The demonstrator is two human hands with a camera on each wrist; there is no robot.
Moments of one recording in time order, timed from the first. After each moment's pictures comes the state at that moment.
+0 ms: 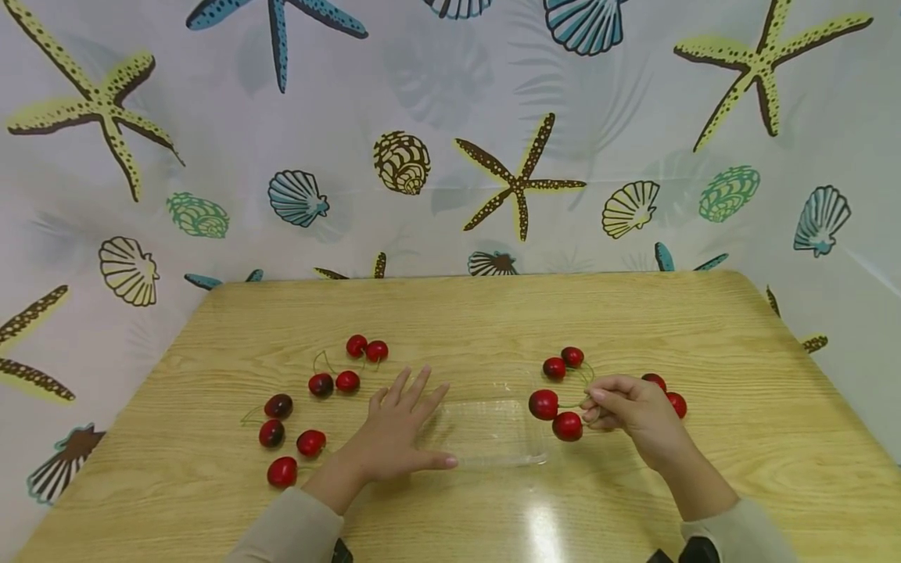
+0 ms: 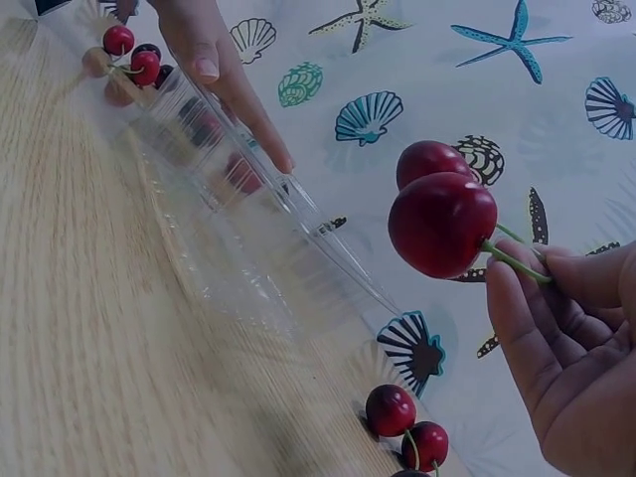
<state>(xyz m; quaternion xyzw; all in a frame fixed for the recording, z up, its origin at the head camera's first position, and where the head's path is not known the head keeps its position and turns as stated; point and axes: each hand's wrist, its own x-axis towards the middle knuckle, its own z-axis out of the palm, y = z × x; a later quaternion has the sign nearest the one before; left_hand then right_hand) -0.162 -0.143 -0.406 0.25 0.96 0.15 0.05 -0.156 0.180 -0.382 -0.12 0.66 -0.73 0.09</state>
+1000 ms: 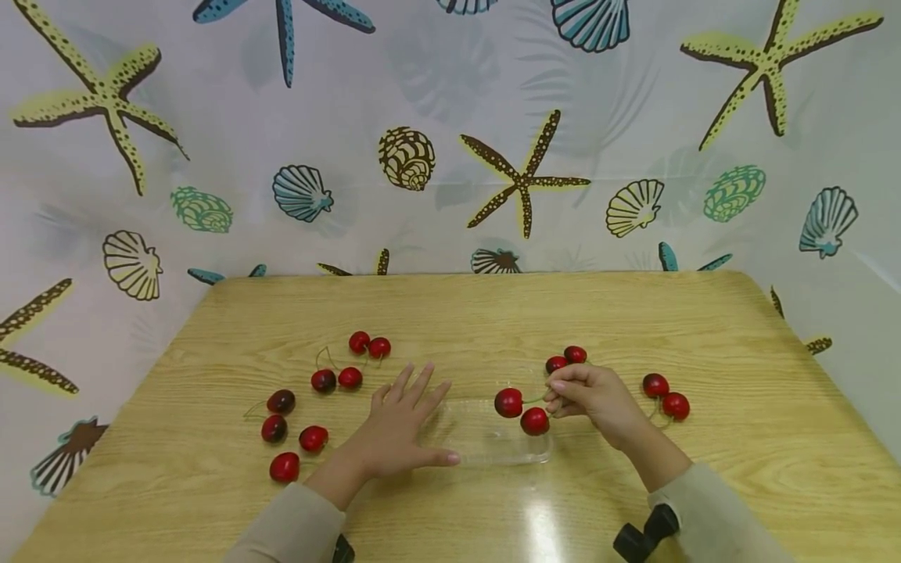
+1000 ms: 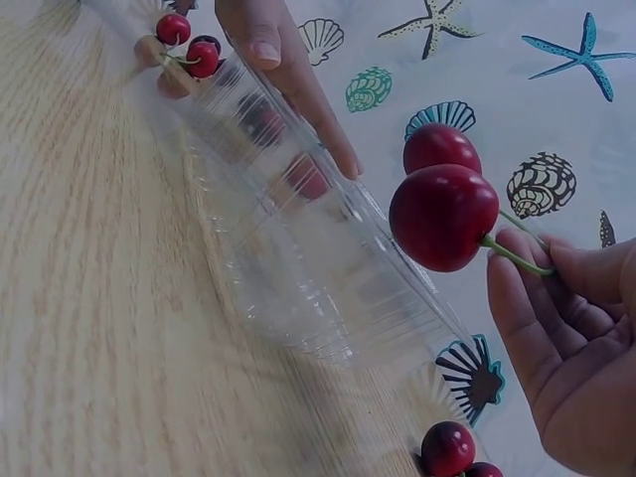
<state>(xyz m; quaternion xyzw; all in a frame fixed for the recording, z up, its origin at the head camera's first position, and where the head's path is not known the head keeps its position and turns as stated) -0.161 -0.144 -0.406 0.25 0.96 0.14 0.05 -0.179 0.143 -0.388 -0.12 0.68 -0.70 0.14</state>
